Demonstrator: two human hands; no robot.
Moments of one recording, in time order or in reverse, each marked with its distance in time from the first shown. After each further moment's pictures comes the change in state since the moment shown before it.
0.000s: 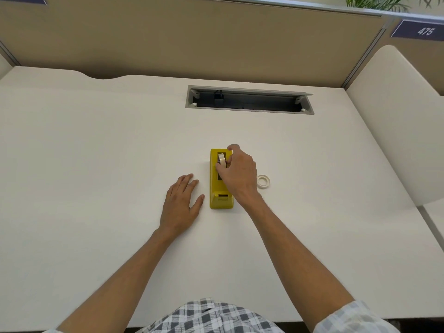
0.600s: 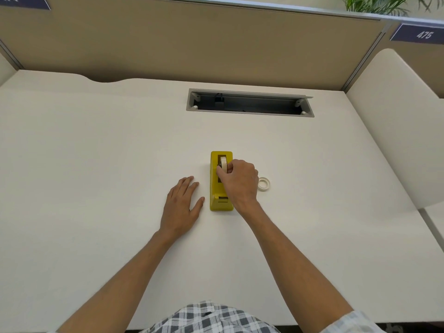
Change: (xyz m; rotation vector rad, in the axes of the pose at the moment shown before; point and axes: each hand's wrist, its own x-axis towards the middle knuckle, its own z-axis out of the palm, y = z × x) left_hand -0.001 0.002 -0.001 0.003 -0.003 -0.003; right_hand -0.010 0.002 0.005 -0.036 0.042 0.084
